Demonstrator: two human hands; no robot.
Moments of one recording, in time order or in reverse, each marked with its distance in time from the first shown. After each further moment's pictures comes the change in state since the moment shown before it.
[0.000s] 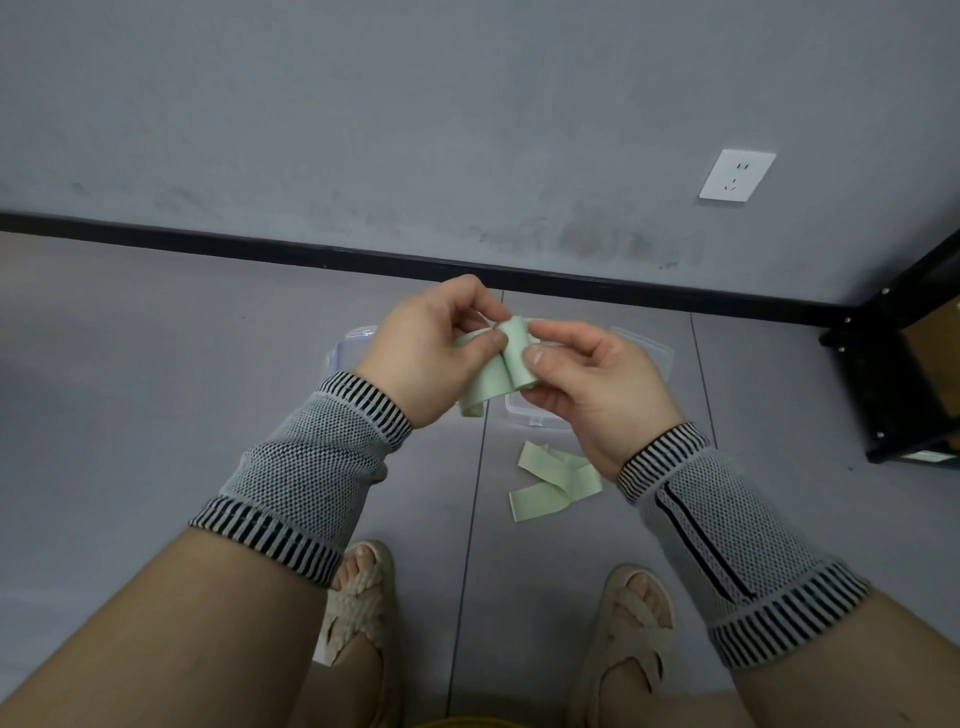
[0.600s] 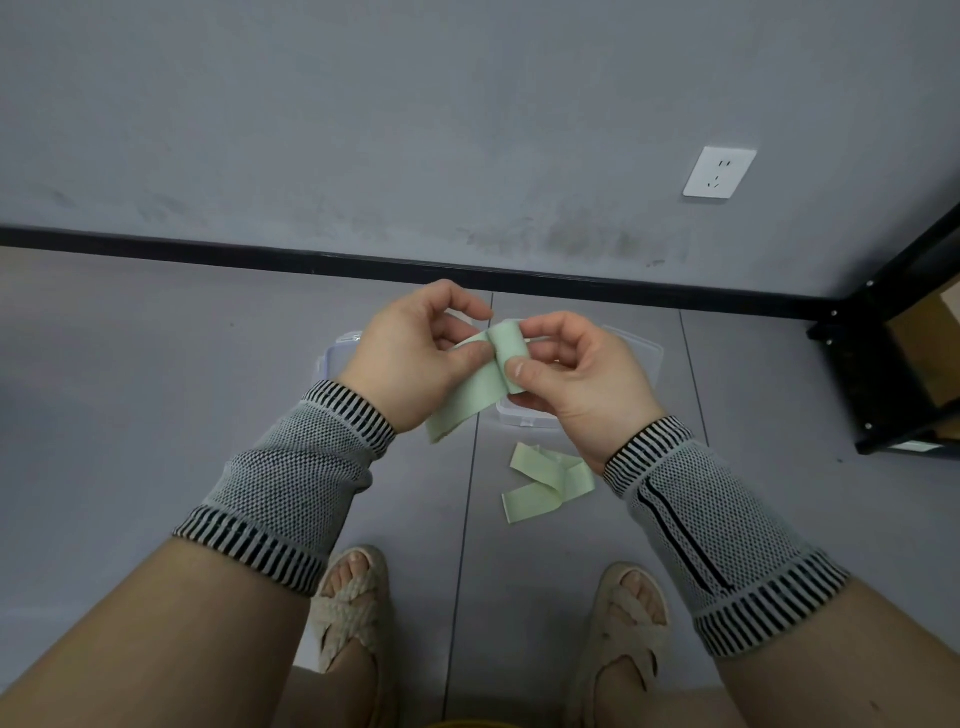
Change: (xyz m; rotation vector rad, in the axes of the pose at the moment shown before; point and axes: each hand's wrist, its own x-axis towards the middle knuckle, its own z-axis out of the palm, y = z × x) left_hand 0.001 0.004 0.005 -0.162 -0.036 -0.132; right_hand -0.001 -0.006 -0.005 -0.176 -0.030 -0.085
